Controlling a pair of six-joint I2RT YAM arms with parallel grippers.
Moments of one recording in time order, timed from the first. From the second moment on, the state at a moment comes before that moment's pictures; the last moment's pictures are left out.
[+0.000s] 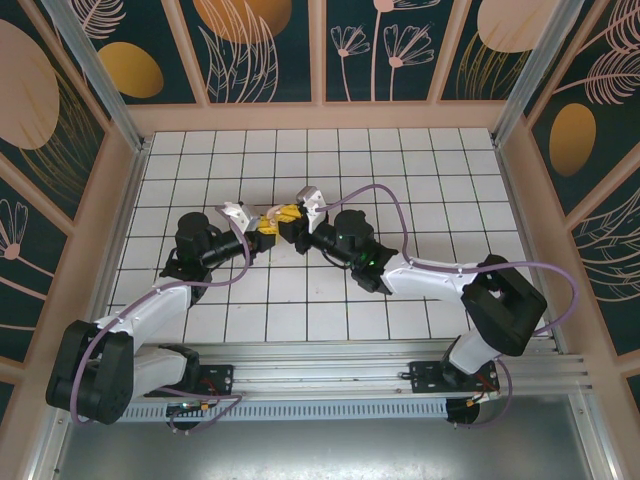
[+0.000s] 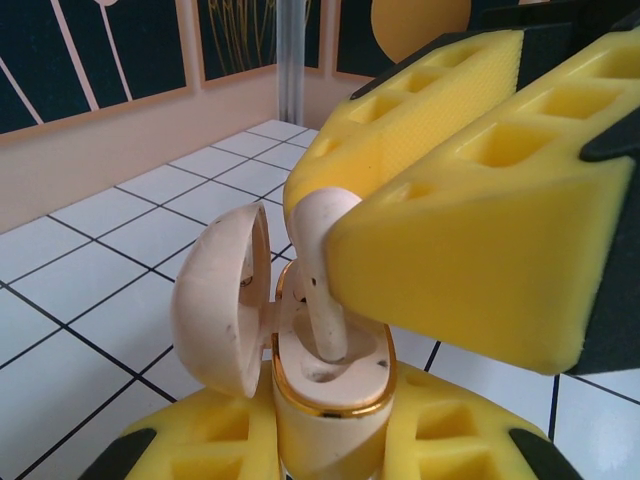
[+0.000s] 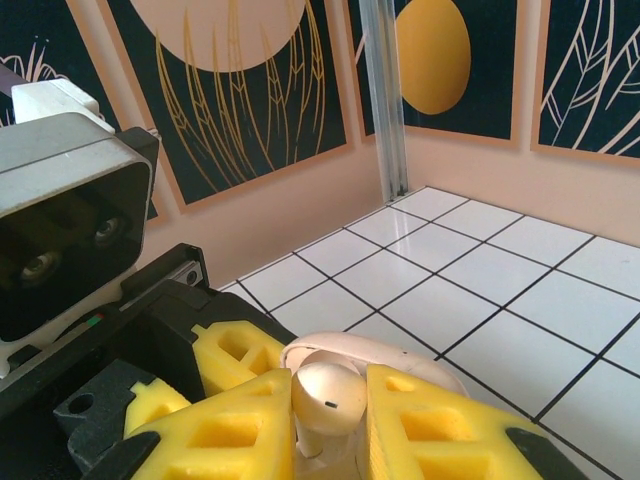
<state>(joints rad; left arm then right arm) -0.30 1.18 0.48 0.52 0.76 0.06 0.93 1.56 0.86 0.68 -0.10 0.15</state>
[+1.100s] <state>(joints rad) -0.30 1.16 0.48 0.51 0.77 0.07 0.94 1.54 0.85 0.67 -0.13 0.09</state>
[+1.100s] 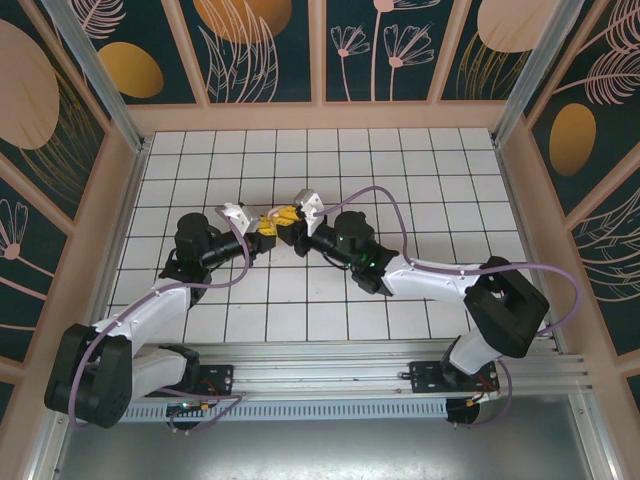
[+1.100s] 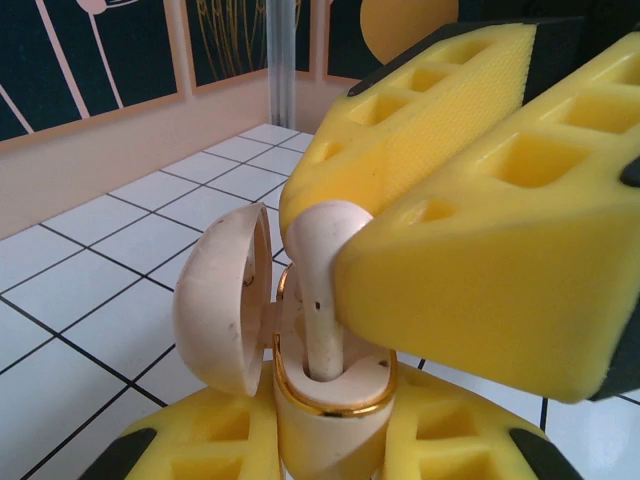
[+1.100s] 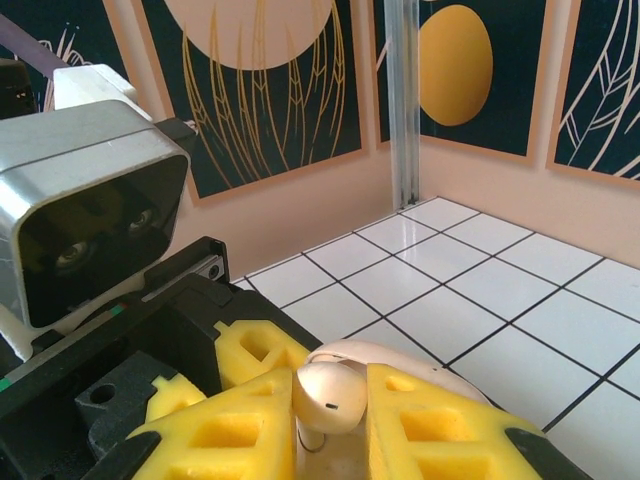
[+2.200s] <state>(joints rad) -0.31 1.14 0.48 0.50 0.79 0.11 0.95 1.45 0.85 0.55 -0.16 0.05</state>
